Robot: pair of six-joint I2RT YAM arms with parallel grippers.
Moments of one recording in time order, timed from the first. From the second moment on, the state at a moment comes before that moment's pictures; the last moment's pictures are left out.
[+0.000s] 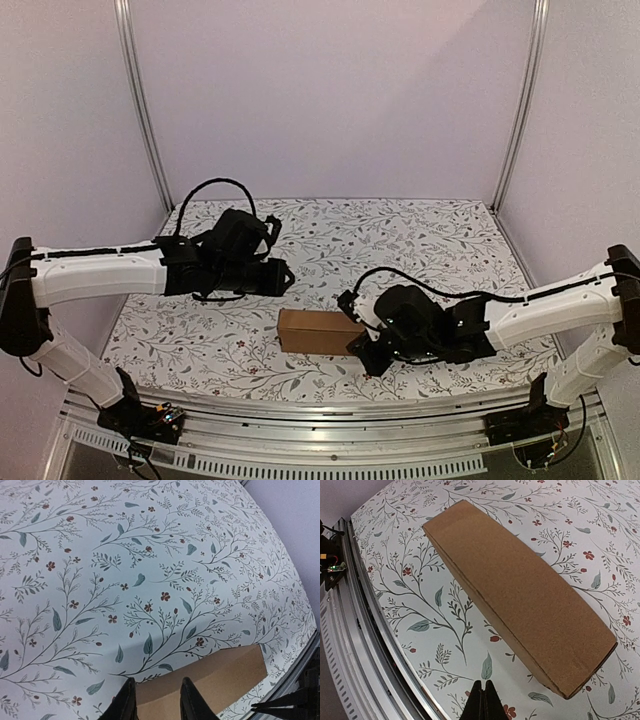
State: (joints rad) left arm -0.90 1.44 1.01 -0.31 -0.17 -0.59; right arm 1.20 1.48 0.80 -0.06 0.12 0.36
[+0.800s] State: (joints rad) left arm -0.84 1.64 0.94 -0.28 0.10 -0.61; right arm 1.06 1.79 1.09 -0.11 0.25 0.29
